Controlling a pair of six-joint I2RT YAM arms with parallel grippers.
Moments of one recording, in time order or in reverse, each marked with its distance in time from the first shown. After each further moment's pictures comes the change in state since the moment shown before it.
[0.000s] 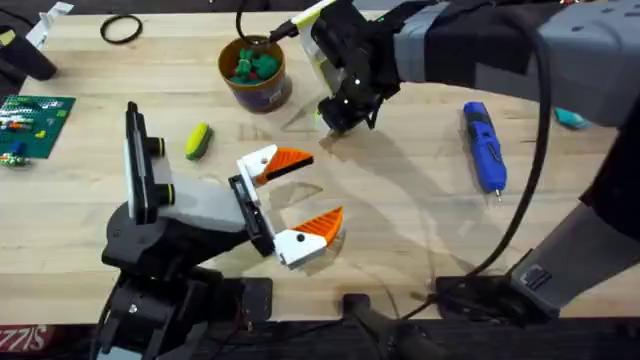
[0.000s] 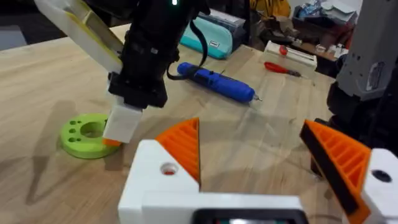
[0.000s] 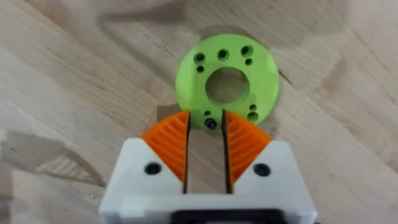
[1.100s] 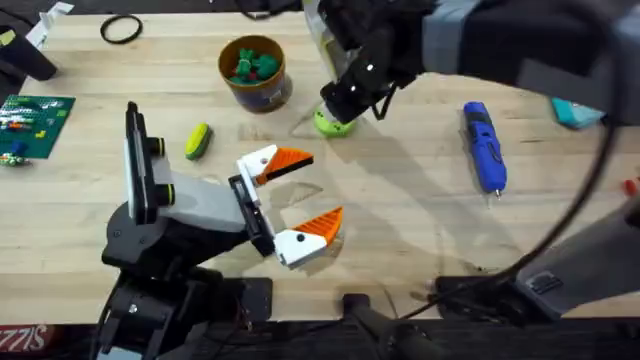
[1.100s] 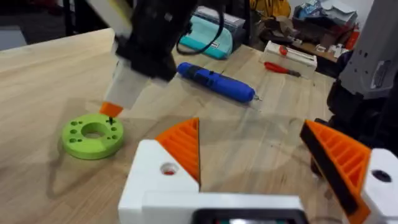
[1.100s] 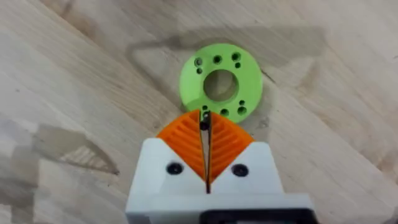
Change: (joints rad) left arm 0.000 0.000 0.000 0.000 0.000 0.000; right arm -0.002 -0.108 0.000 -0.013 0.001 0.001
